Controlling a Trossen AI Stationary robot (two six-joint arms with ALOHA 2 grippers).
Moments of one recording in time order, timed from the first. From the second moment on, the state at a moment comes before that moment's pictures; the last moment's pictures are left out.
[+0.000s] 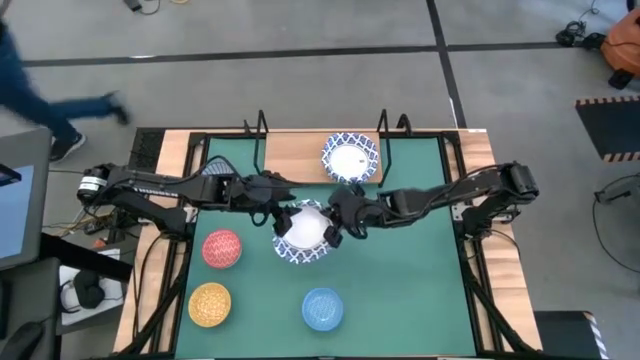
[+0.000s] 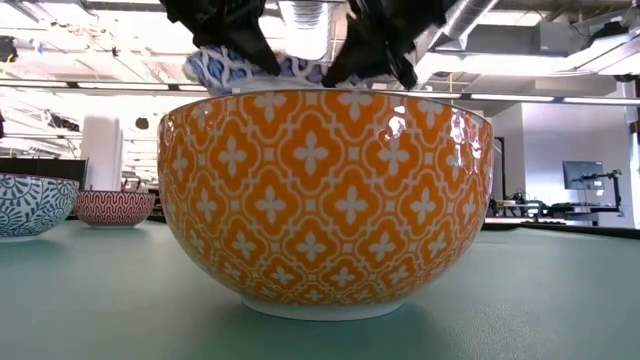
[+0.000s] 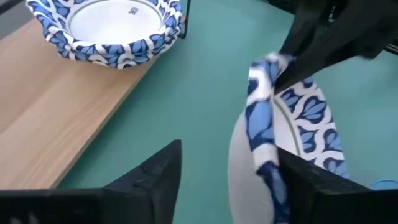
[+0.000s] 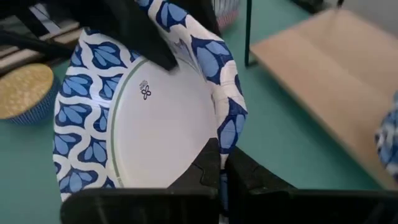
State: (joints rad) left arm -0.02 1.27 0.98 -0.33 -0.24 -0.40; right arm 0.14 1.61 1.21 -0.23 0.39 0.47
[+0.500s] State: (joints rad) left arm -0.02 1.26 1.02 -0.36 -0.24 -0.40; right arm 0.14 1.61 1.26 -0.26 0.40 0.47
